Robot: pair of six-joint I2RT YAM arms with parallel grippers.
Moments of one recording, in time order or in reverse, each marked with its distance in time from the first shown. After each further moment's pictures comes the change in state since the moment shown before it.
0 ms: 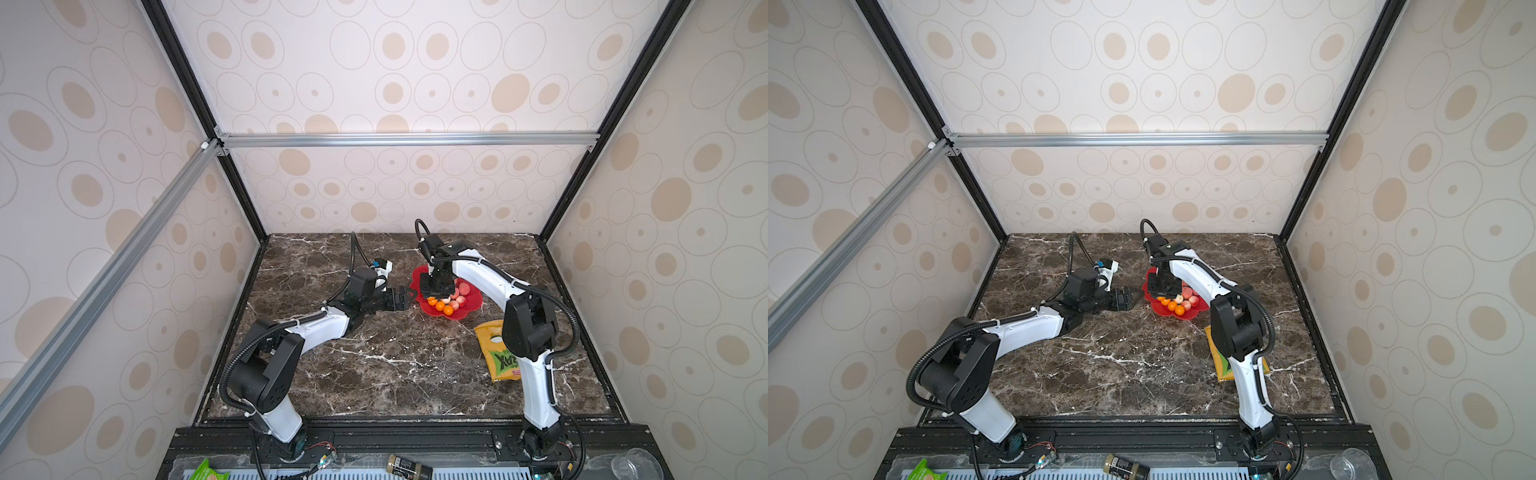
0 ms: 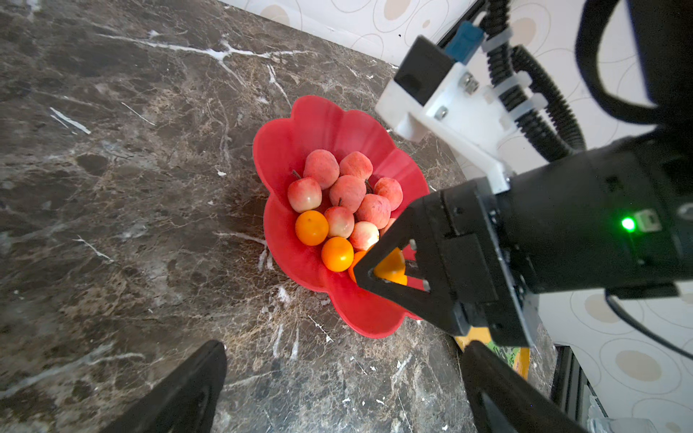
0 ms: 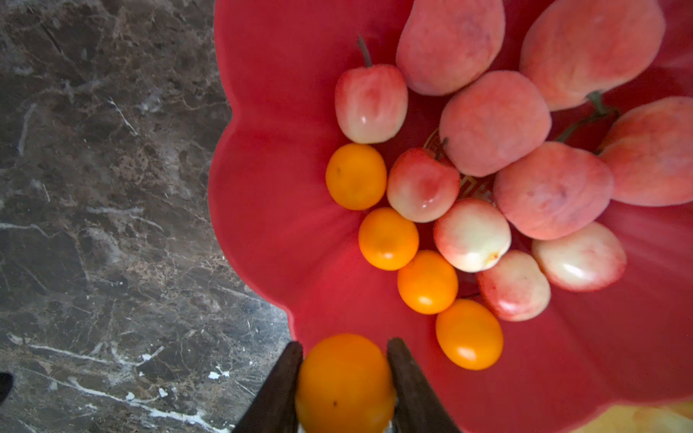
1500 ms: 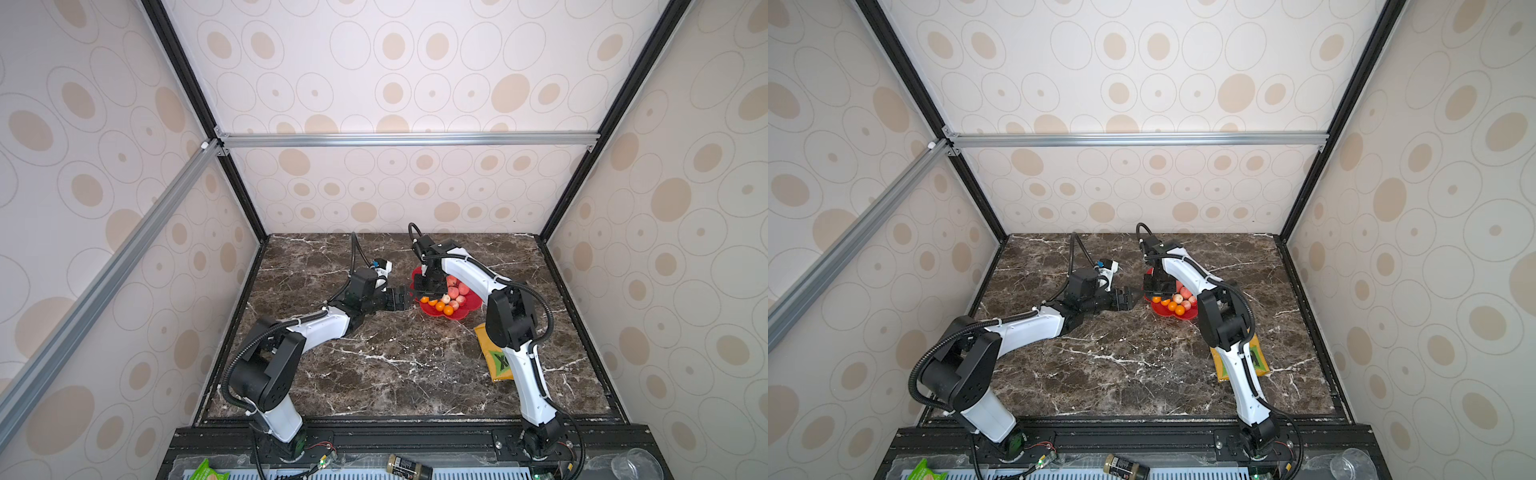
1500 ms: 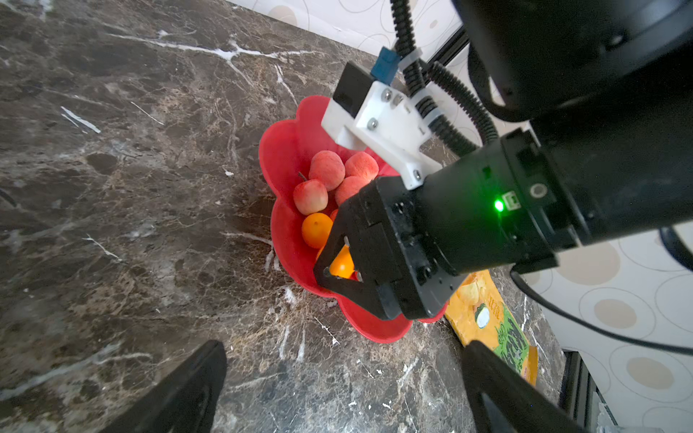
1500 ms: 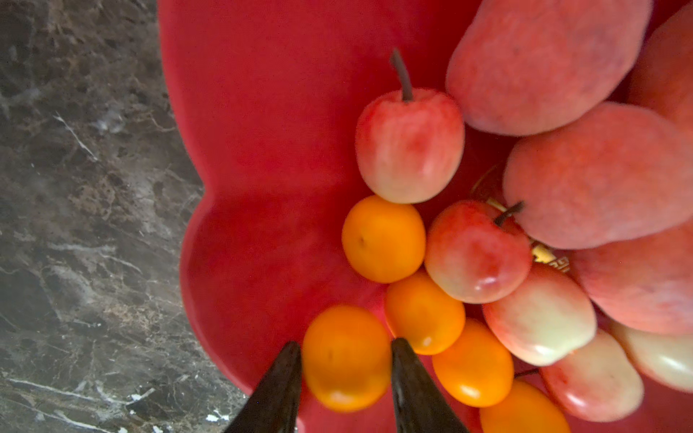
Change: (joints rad) left arm 0.000 0.009 0.001 0.003 -0.013 0.001; right arm -0.006 0.177 0.169 -0.062 -0.053 -0.010
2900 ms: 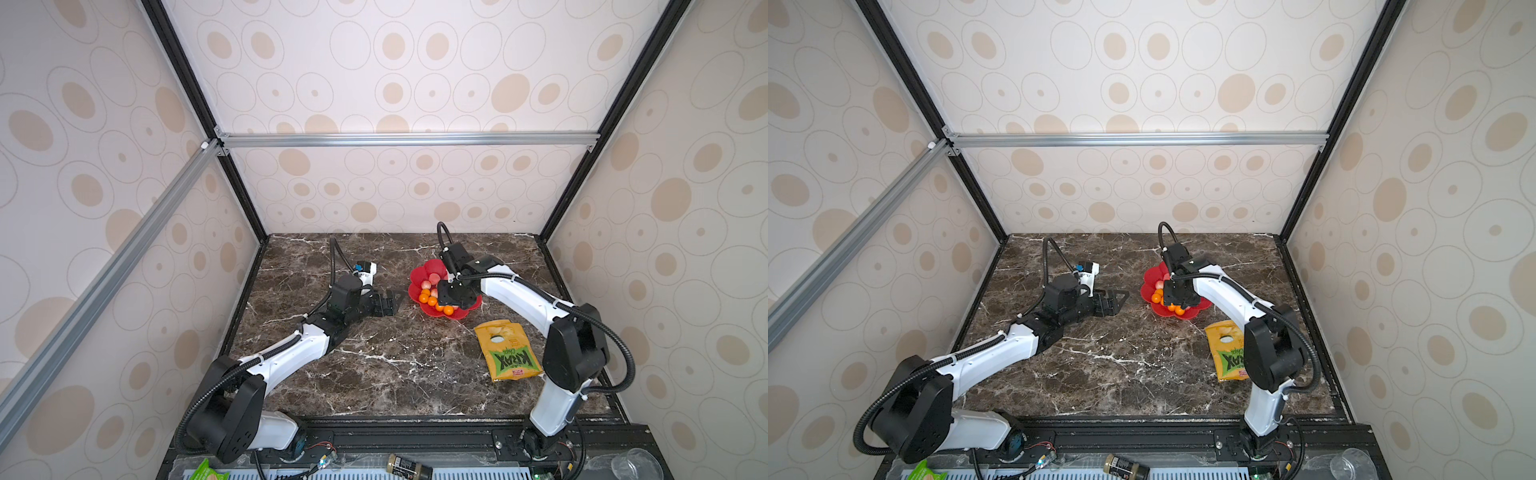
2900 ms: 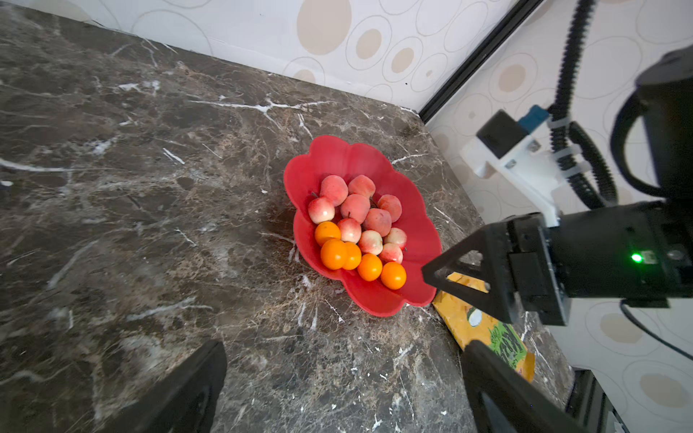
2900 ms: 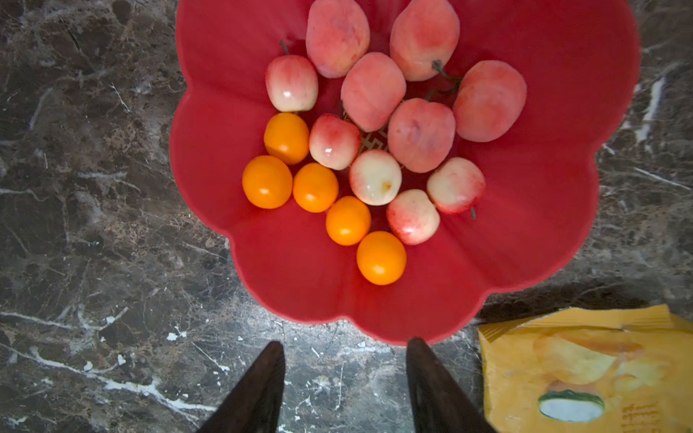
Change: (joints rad) left arm 0.000 -0.315 -0.164 -0.080 -0.127 0.019; right arm -0.020 -0.589 -0.652 0.286 0.164 -0.036
